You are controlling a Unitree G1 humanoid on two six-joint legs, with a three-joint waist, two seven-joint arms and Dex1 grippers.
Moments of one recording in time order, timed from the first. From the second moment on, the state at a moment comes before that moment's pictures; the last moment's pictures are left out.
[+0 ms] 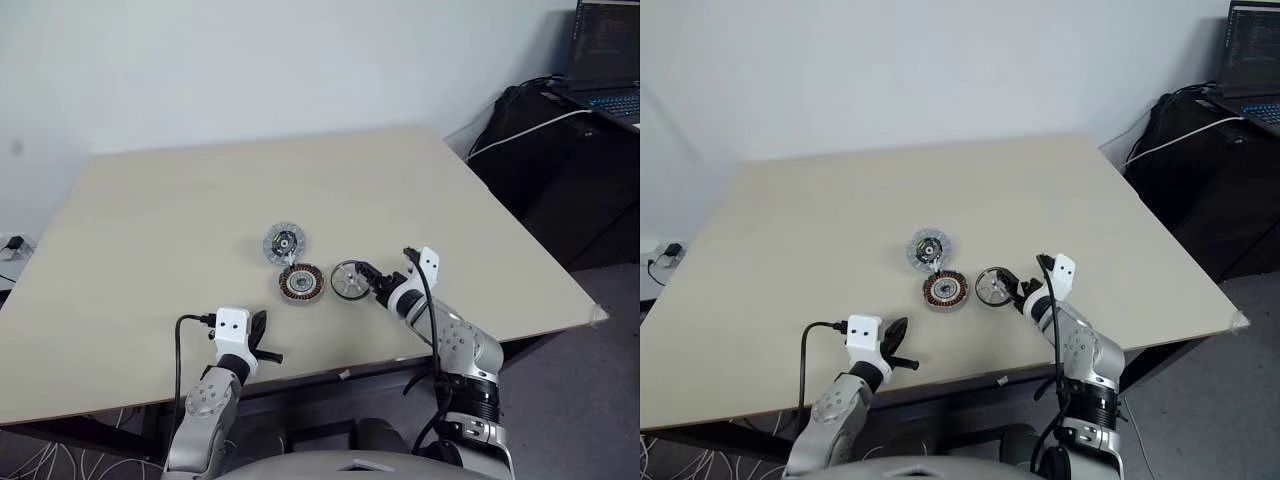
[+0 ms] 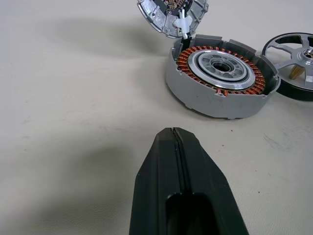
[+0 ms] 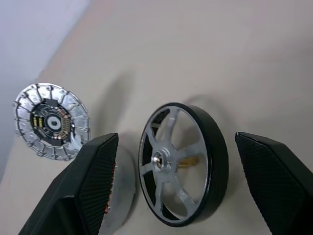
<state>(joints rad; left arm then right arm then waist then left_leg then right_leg) 0.29 0.05 -0.12 -0.08 -0.10 0.13 -0.21 -0.23 0.07 -0.35 0.02 0.51 0.88 0.15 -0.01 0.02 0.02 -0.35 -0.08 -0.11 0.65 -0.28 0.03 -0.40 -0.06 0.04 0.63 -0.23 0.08</state>
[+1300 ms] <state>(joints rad) 0.29 0.05 -0.12 -0.08 -0.10 0.13 -0.21 -0.23 0.10 -0.40 -0.06 0.82 0.93 0.08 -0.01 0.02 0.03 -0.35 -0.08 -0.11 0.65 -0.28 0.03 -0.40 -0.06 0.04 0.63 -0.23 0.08</state>
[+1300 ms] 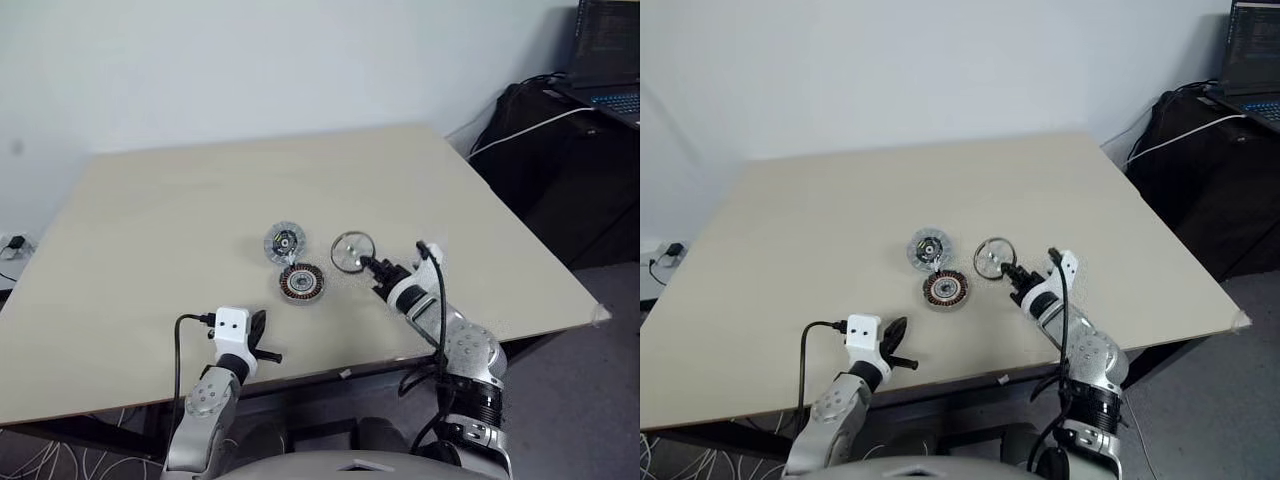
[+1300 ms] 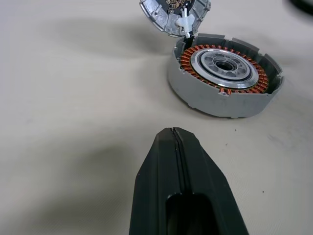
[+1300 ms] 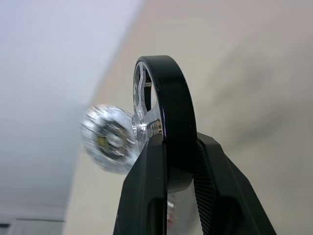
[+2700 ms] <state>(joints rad) 0.29 0.06 -0.11 -0.09 -0.10 0.13 -0.21 -0.32 0.13 -0.21 0.22 0.85 0.95 0.03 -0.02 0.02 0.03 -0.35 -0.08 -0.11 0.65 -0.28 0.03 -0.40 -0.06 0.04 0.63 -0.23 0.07</state>
